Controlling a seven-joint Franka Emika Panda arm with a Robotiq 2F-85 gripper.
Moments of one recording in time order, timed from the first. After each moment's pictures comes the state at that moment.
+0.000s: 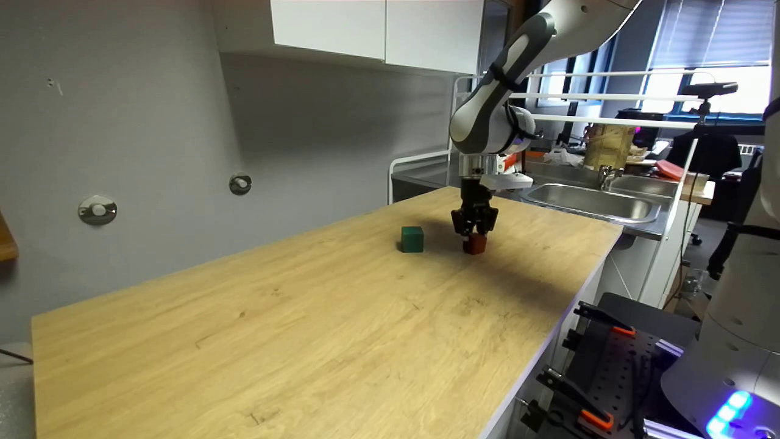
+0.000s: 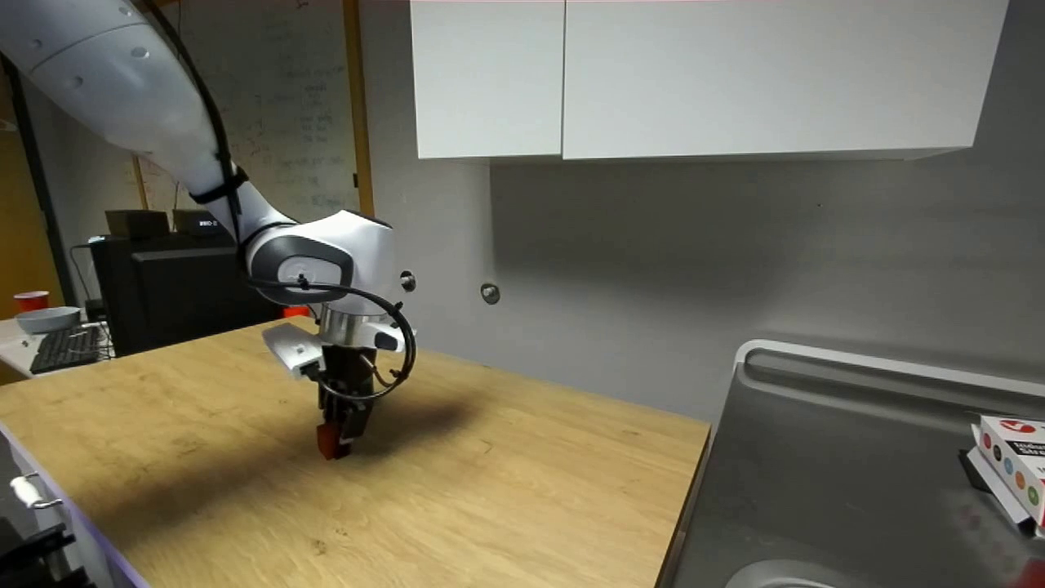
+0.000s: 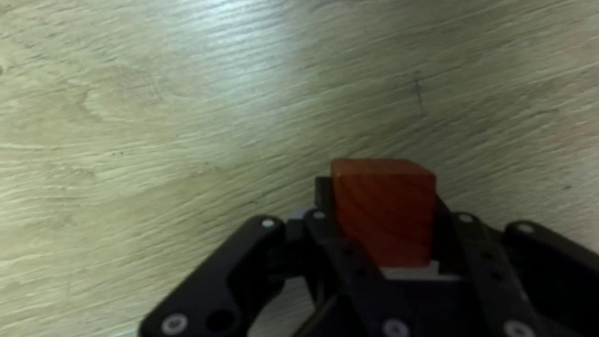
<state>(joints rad) -0.14 0.24 -0.14 -2.30 0.17 2.36 -0.12</state>
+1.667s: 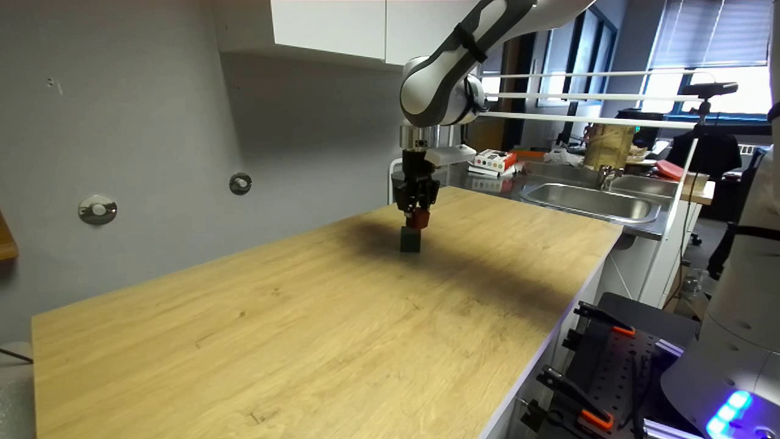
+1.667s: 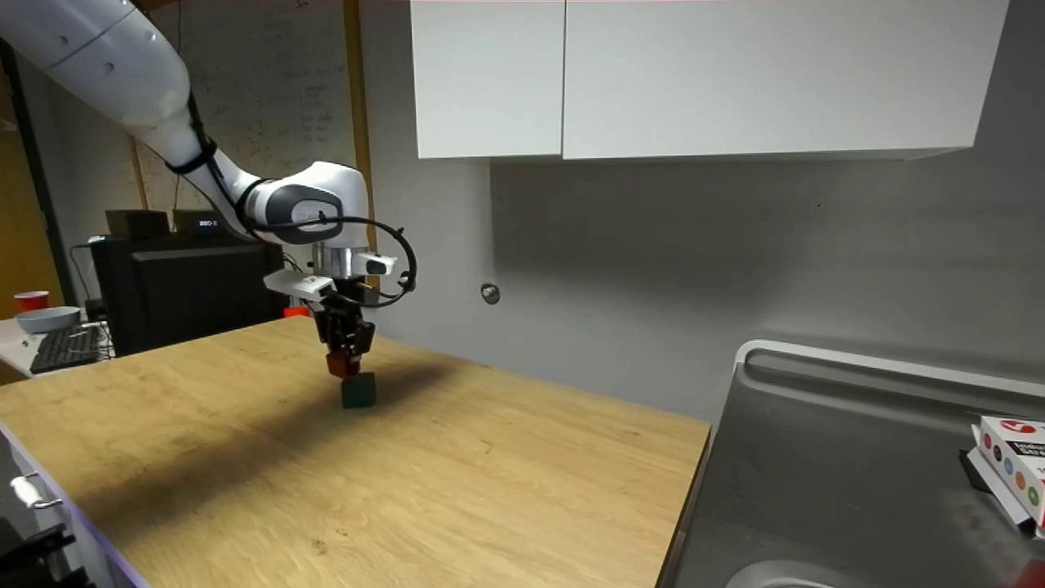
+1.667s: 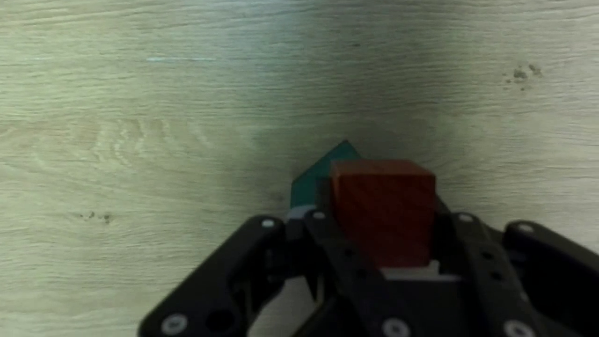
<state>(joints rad) 0.01 0.26 -0.04 -2.09 0.03 2.31 0.00</state>
